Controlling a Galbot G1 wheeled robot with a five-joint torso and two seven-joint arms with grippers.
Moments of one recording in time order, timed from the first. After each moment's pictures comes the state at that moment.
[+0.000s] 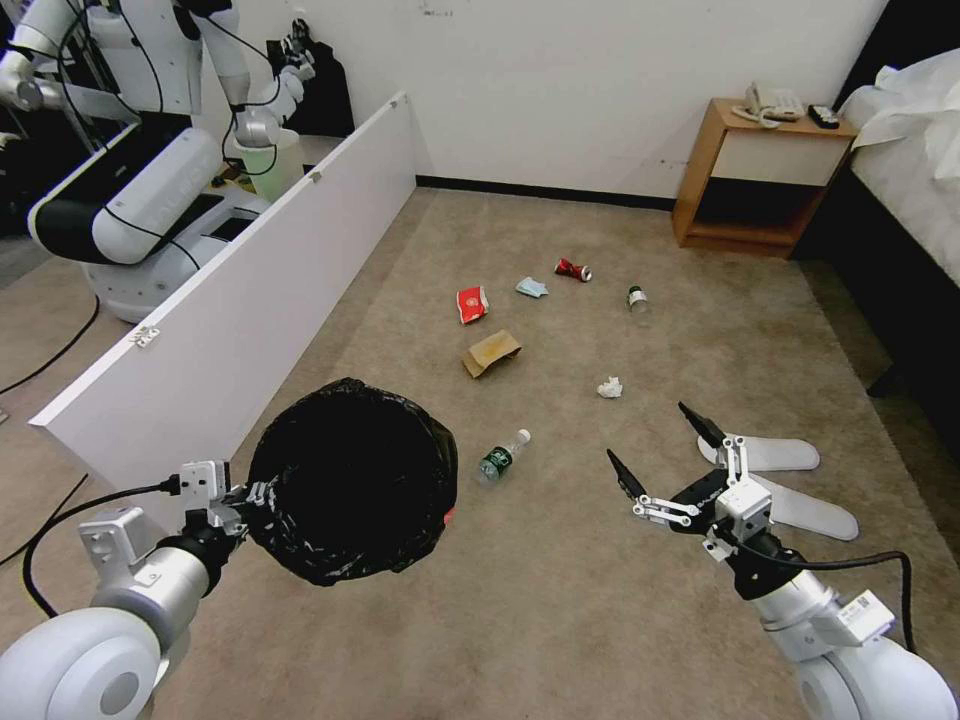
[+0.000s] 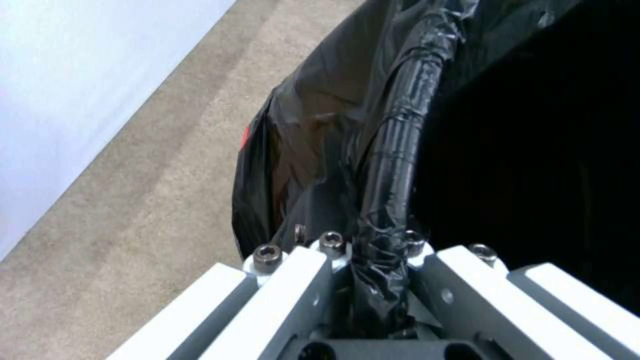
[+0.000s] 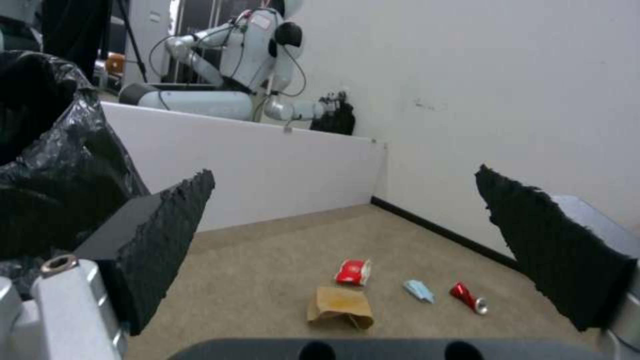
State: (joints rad) left arm 1.61 -1.09 -0.80 -2.36 -0.87 0.61 -0.21; right arm -1.63 1.21 0.73 2.19 0.26 0.27 -0.44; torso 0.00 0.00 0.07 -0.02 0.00
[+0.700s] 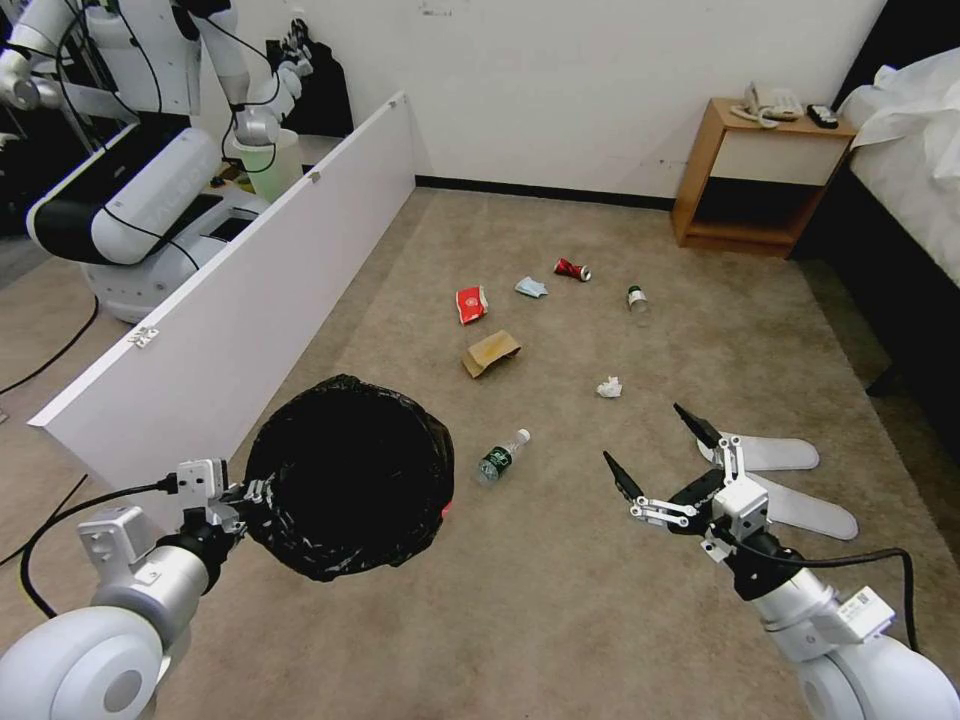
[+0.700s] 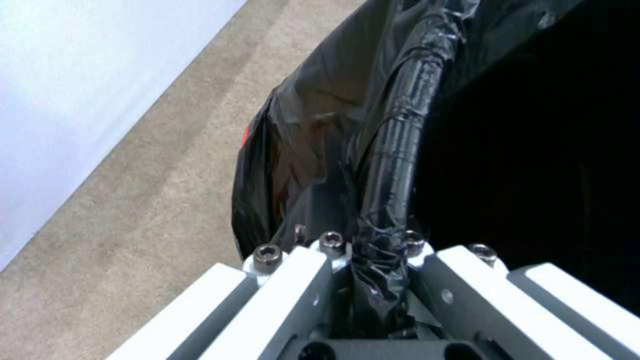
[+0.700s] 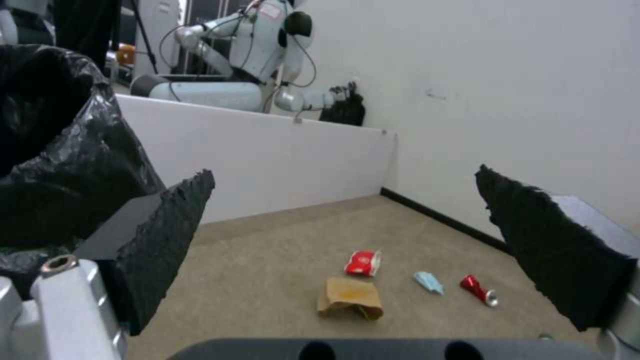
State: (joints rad) left arm 1.60 -1.10 -0.80 -2.36 -0.85 0.61 -0.22; right arm -1.64 1.20 0.73 2.21 0.26 0.23 -0.46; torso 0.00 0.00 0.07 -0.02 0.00
